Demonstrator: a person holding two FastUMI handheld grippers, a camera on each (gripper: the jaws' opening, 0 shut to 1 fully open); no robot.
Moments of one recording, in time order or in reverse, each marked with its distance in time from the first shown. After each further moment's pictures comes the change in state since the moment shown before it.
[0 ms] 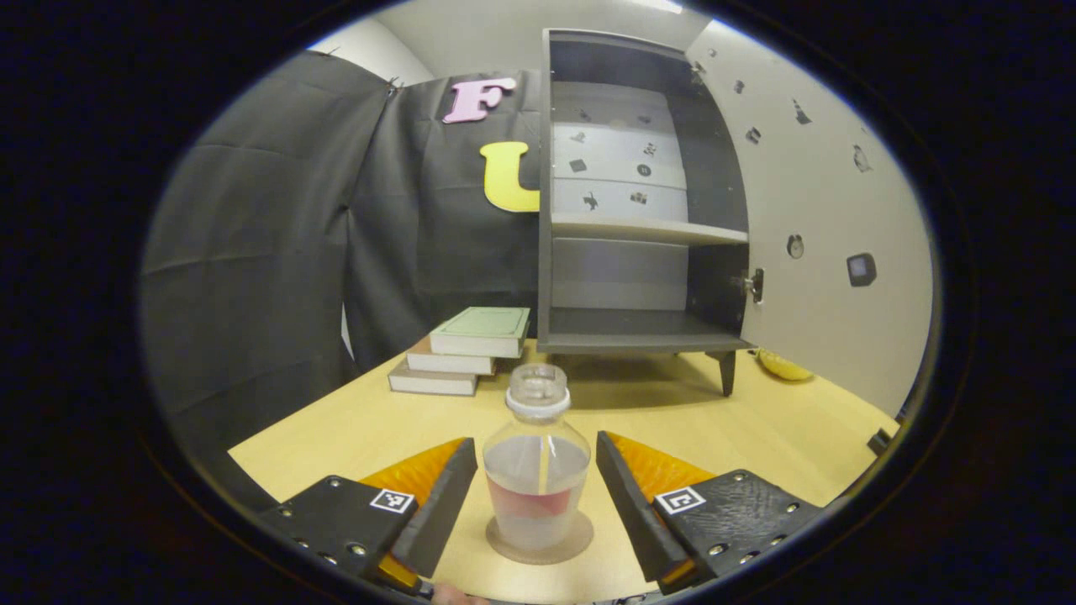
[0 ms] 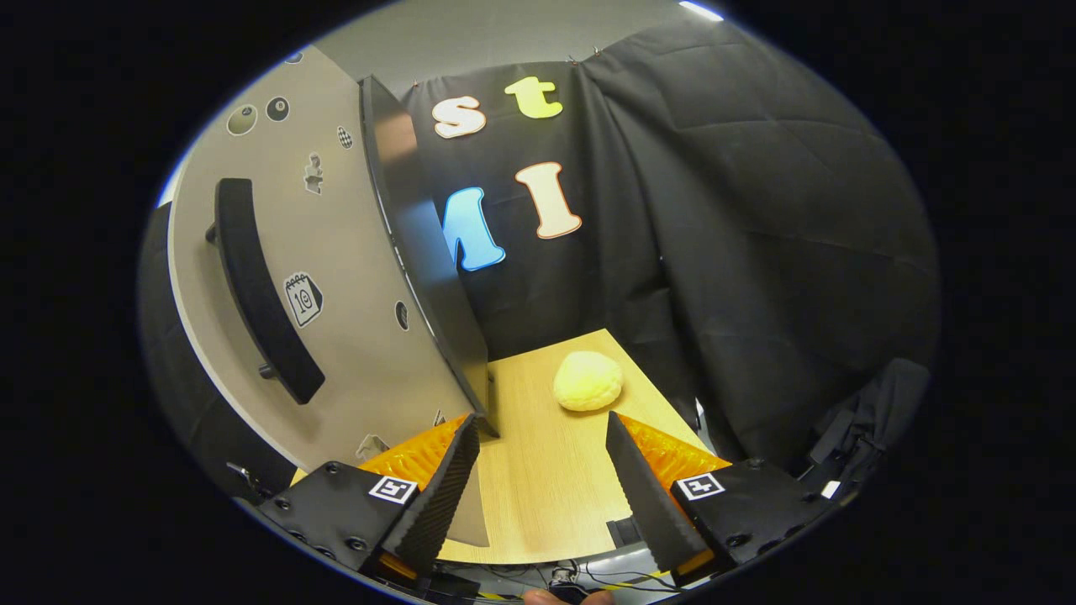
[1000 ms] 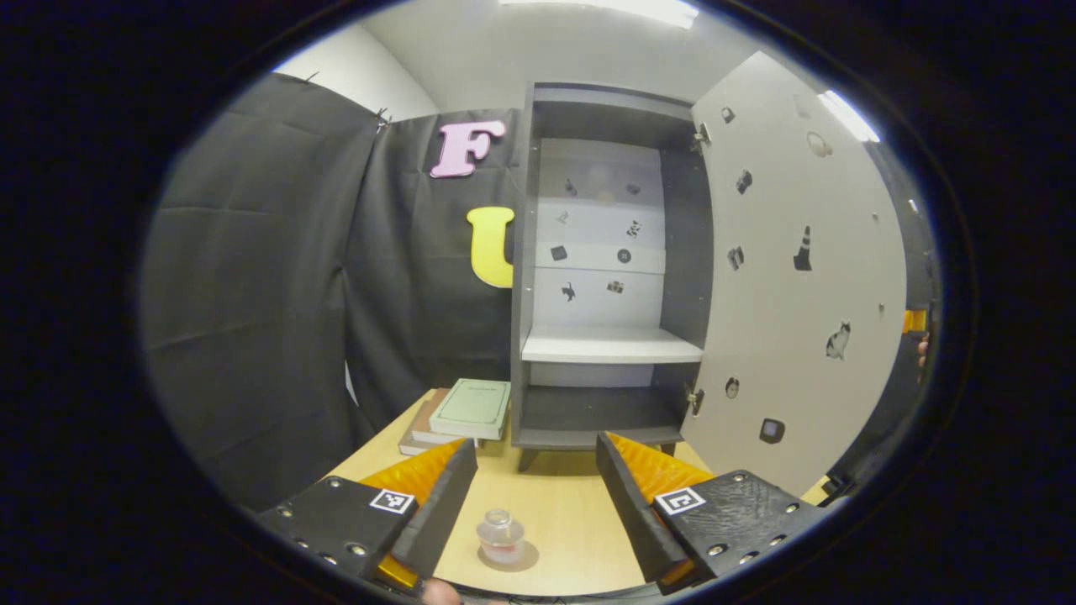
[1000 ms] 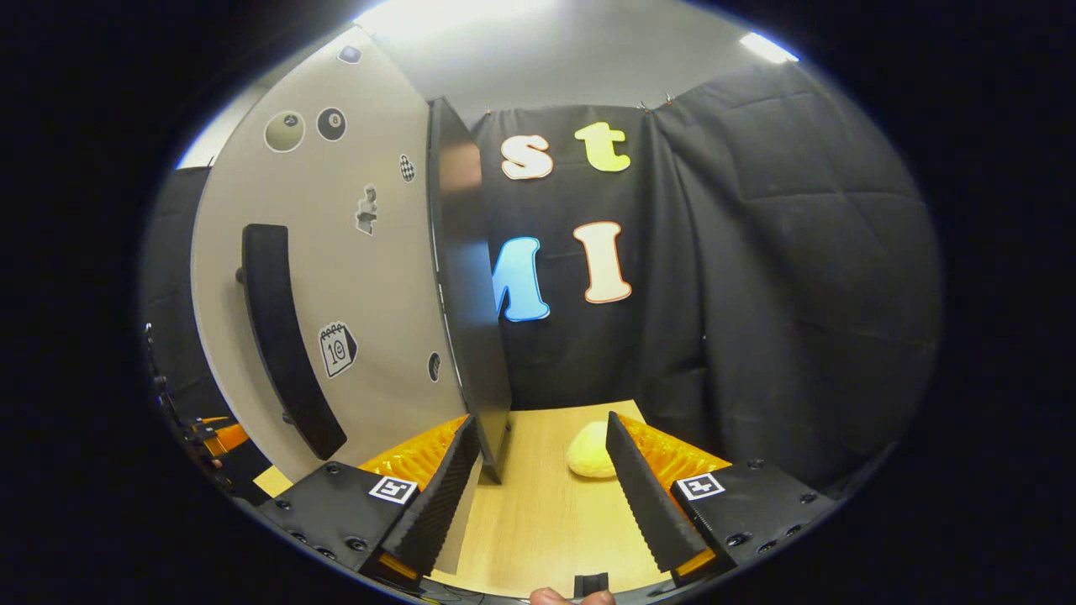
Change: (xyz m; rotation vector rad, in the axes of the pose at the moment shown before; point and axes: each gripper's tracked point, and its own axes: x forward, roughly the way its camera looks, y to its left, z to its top) left arm -0.096 -0.057 0.219 0.004 -0.033 0.009; right arm 0.017 0.019 0.074 -0.216 -0.204 0.167
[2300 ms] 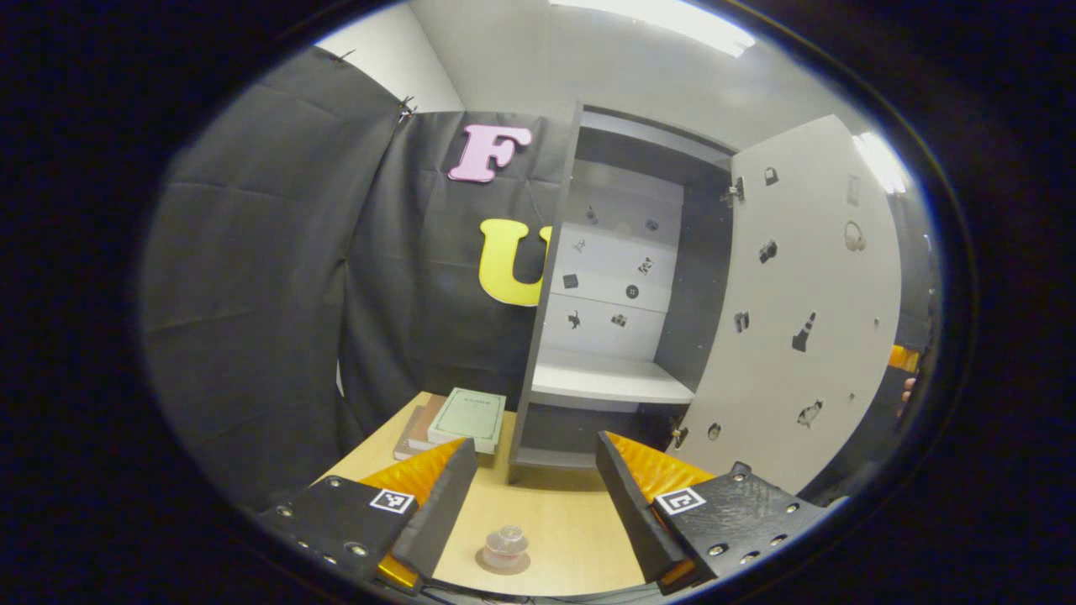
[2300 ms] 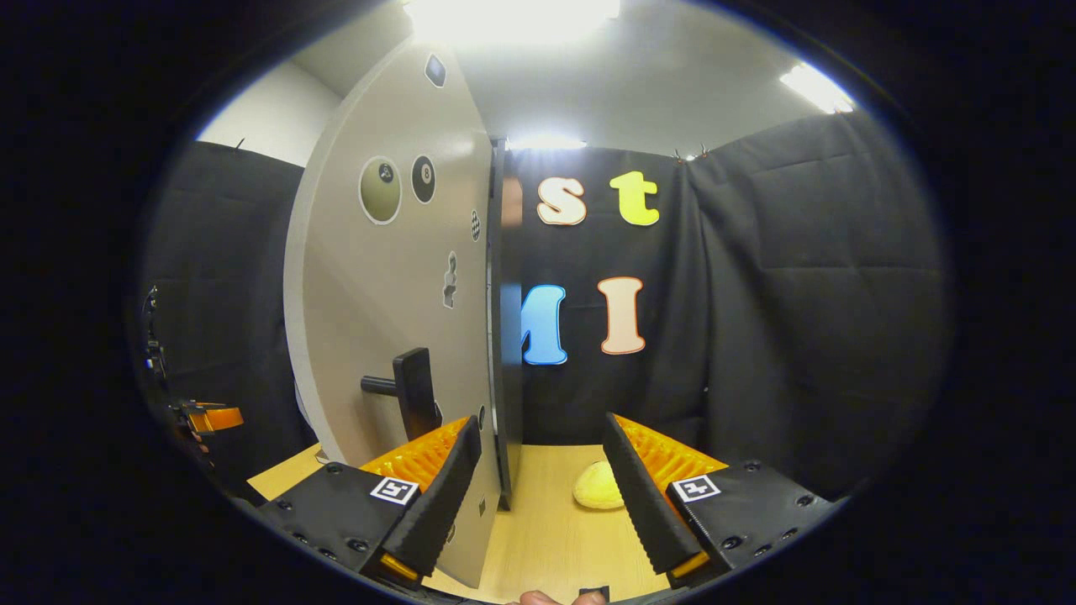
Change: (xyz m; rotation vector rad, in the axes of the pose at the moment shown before) left arm 0.005 0.063 0.052 -0.110 0.004 -0.083; right arm -0.032 0.076 0.066 -0.106 -0.093 -0.031
